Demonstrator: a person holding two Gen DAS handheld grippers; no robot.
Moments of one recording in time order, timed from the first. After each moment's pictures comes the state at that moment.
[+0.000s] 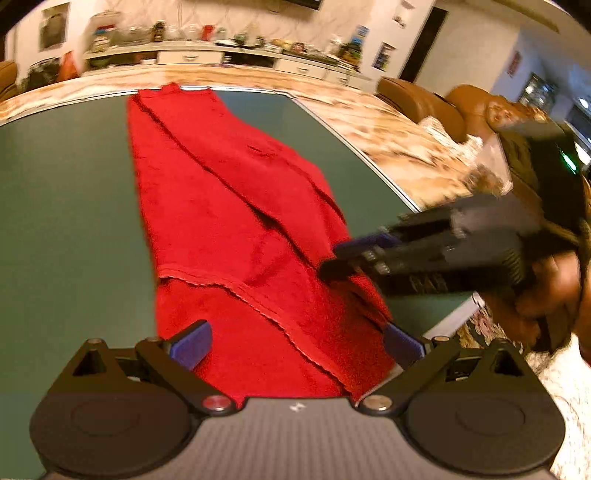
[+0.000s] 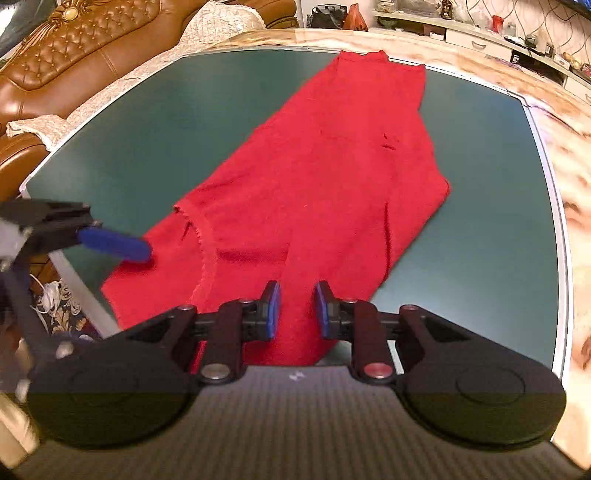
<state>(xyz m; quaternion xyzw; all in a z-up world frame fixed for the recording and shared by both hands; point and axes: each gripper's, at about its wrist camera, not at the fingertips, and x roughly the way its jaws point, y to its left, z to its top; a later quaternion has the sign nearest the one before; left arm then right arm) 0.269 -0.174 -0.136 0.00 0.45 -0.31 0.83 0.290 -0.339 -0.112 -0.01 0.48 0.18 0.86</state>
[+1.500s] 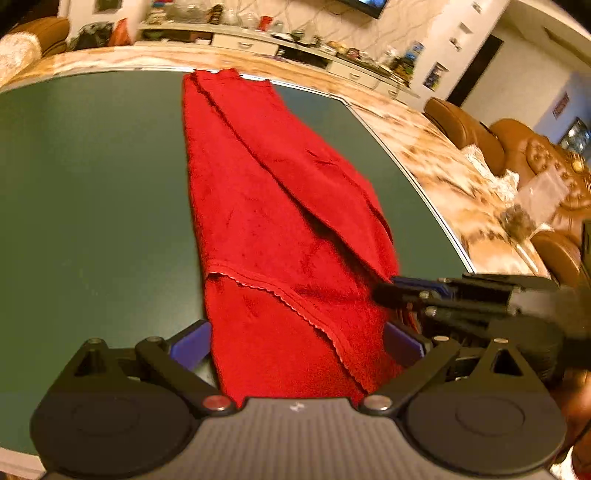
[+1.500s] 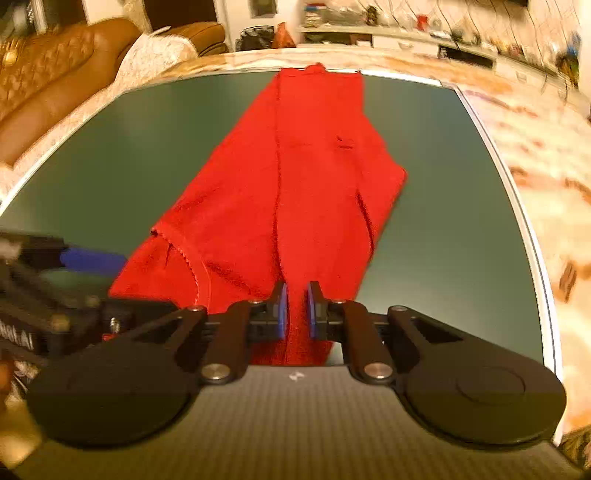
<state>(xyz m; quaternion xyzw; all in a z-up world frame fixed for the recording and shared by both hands) 0.290 -0.163 -0.147 -0.04 0.48 -0.26 0.84 0.276 -0.328 -0.123 0.03 0.45 0.07 0.89</state>
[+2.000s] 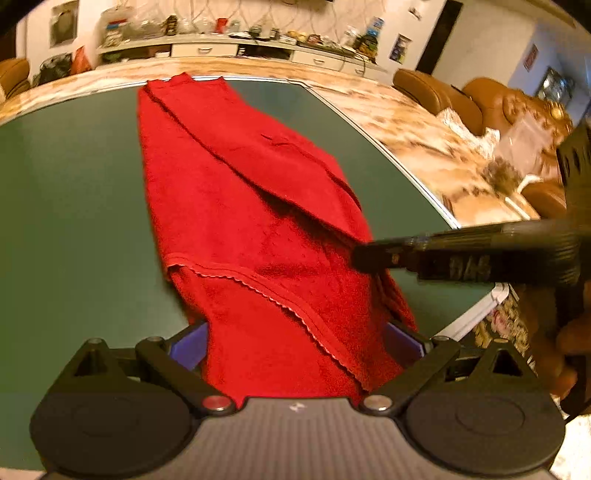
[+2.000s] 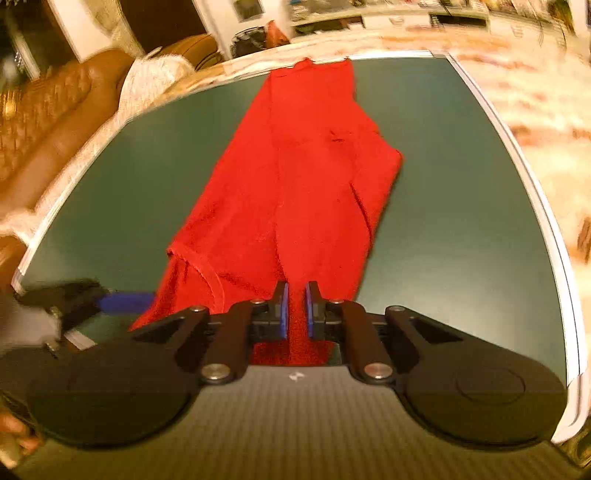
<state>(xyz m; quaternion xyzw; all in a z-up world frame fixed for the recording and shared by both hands) 0.269 -0.192 -0.150 0.03 0.47 -0.30 0.83 0.281 -0.361 -0.120 0.13 0.47 0.08 0.87</state>
